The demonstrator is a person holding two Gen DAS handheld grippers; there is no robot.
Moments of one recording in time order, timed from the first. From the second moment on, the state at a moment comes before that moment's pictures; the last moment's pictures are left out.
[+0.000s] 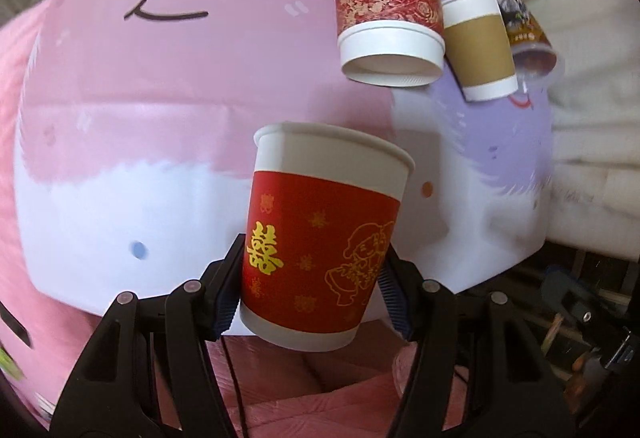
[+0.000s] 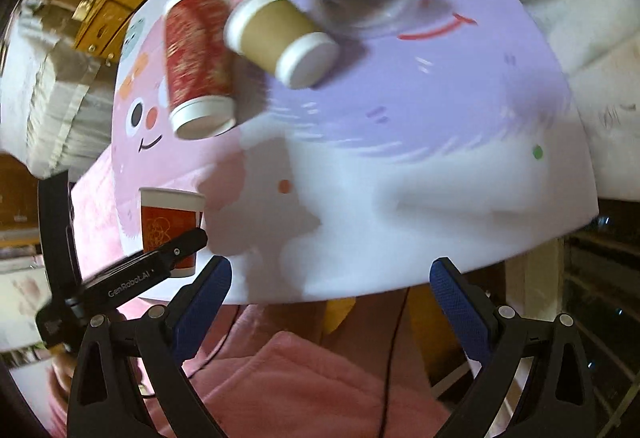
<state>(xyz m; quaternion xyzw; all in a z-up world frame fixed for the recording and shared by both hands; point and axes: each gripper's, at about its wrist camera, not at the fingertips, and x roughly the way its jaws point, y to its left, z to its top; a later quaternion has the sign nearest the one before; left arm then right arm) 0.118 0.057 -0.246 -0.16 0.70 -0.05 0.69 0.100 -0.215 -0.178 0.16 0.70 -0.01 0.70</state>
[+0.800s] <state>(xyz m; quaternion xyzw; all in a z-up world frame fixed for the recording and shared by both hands) 0.125 0.004 -0.276 -0.27 0.66 -0.03 0.70 0.115 -0.258 -0.171 0.08 0.72 0.03 0.69</state>
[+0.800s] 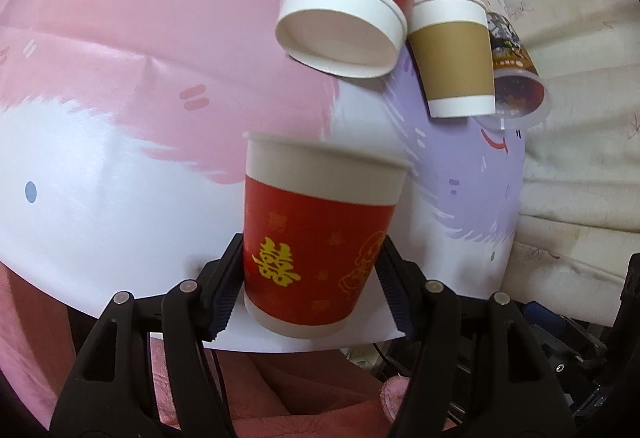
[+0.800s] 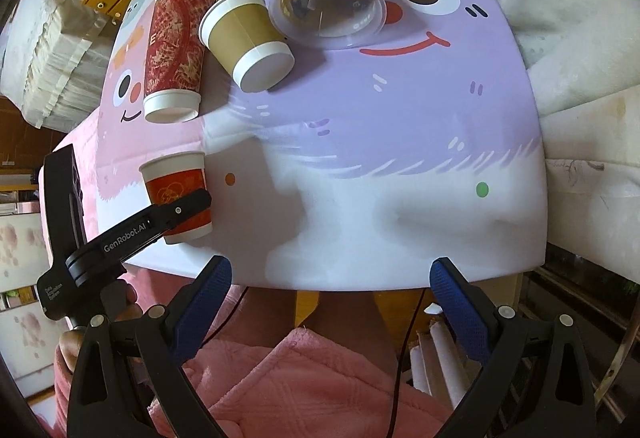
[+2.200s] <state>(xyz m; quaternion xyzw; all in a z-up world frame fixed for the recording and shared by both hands) 0.104 0.113 -0.187 -0.15 0.66 0.01 0.73 0.148 -0.116 -0.192 0.11 0.69 0.10 0.71</state>
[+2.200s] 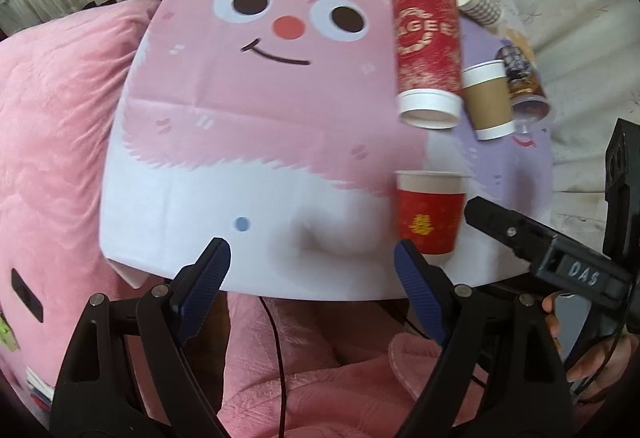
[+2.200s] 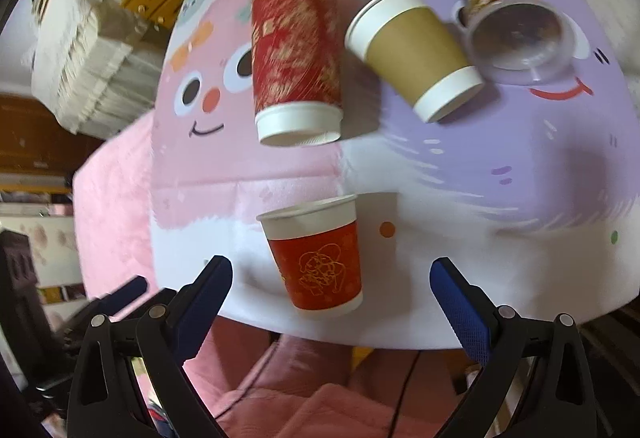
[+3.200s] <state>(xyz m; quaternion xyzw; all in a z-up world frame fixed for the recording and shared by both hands) 0.126 0.145 -0.212 -0.09 0.72 -0.01 0.69 0.149 -0.050 -0.267 0.06 0.70 0.03 0.71</state>
